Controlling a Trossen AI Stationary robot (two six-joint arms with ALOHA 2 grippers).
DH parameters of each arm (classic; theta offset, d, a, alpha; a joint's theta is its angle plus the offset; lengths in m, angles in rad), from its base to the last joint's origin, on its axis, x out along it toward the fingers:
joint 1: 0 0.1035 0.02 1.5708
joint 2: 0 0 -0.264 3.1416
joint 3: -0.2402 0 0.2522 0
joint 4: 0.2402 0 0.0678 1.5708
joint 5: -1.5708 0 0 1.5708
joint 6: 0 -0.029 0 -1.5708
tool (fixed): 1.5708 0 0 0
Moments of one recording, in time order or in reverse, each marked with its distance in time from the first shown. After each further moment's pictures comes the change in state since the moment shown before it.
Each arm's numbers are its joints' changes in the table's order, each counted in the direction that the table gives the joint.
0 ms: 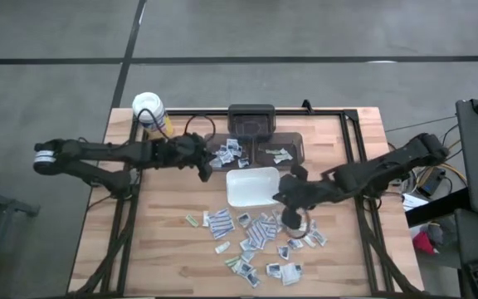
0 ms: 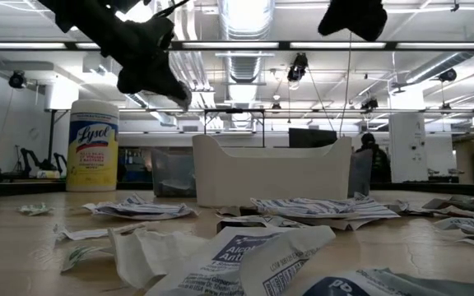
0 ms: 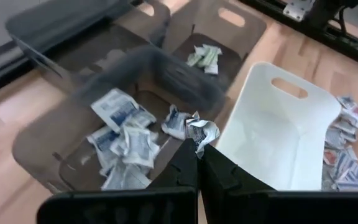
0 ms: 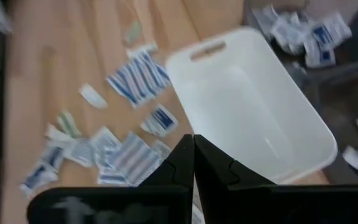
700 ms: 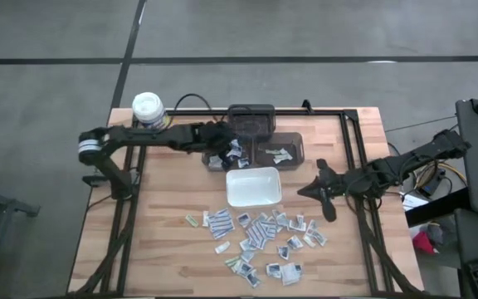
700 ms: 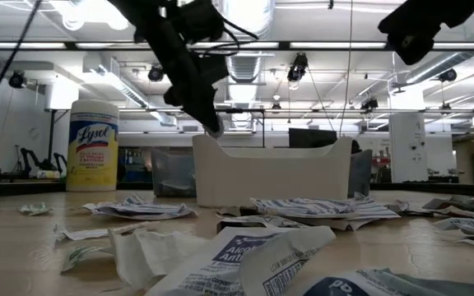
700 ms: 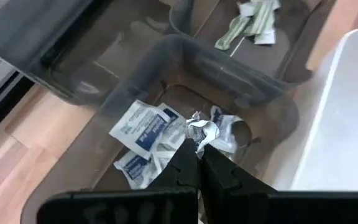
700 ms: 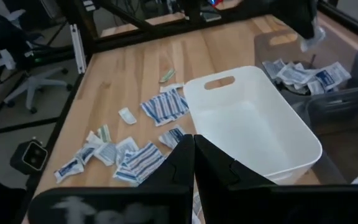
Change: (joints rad) left arm 0.123 -0.467 -0.432 0.271 -0.029 -0.177; right arm 0.044 0.596 0.565 -0.375 0.017 0.166
